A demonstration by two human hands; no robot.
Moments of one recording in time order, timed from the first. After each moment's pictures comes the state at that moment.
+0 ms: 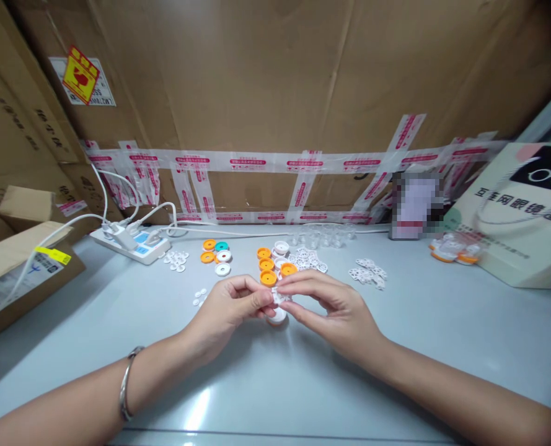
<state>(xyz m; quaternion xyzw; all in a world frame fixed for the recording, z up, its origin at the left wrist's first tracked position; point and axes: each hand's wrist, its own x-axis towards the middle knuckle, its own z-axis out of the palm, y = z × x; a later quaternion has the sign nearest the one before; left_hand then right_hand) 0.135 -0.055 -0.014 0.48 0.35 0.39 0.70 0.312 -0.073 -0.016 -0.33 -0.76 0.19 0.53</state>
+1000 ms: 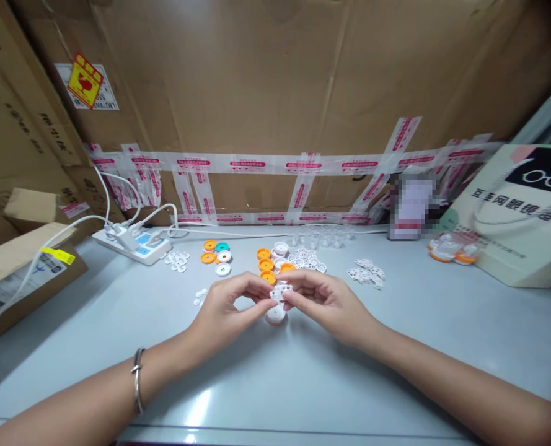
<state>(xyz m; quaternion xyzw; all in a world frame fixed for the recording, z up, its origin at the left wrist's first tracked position) 0.130 -0.056 -0.011 0.73 0.38 0.40 0.40 0.318 -0.066 -0.019 -0.38 -0.72 0.38 0.43</state>
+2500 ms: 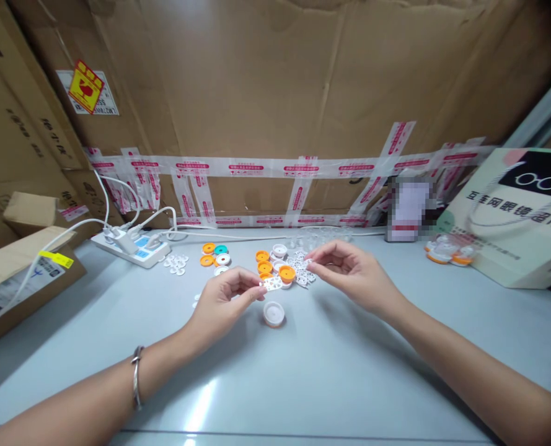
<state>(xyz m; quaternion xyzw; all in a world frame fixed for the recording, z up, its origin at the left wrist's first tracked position) 0.129 -0.043 -0.019 0.66 0.40 0.42 0.47 0.357 -0.044 -0.006 -0.46 -0.66 0.35 0.49</state>
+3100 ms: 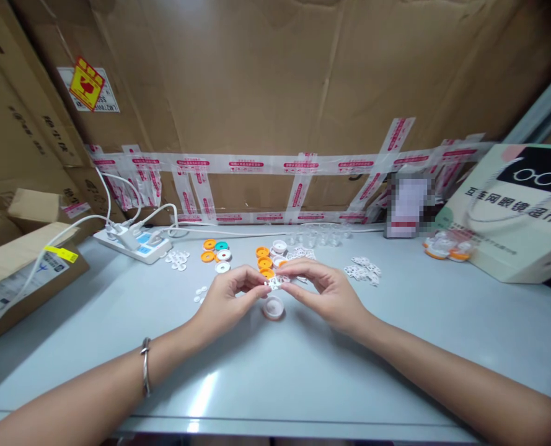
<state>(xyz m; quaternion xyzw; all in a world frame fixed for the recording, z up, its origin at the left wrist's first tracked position) 0.133 -0.045 -0.022 0.71 0.39 0.39 0.44 0.318 -0.059 -0.023 -0.37 -0.71 0.31 0.51</state>
